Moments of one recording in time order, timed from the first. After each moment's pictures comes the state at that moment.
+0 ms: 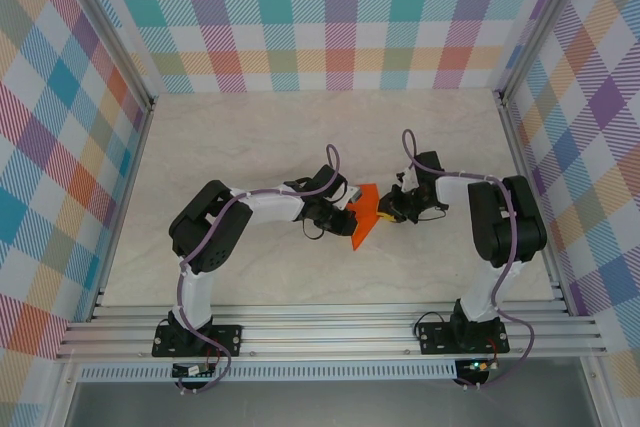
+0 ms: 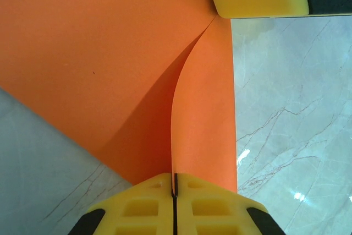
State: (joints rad) left arm -0.75 2.00 1.21 -0.26 0.43 -0.32; right arm 0.19 1.82 0.92 -0.34 -0.67 0.54
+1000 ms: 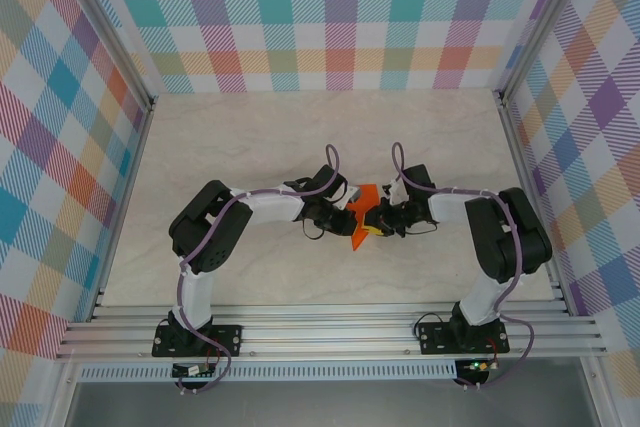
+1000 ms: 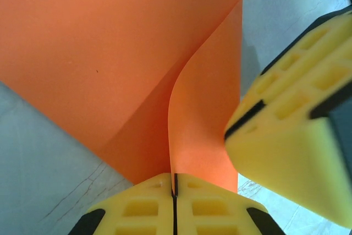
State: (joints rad) left arm -0.75 2.00 1.21 -0.26 0.43 -0.34; right arm 0.32 1.73 0.76 -0.18 -0.80 0.66
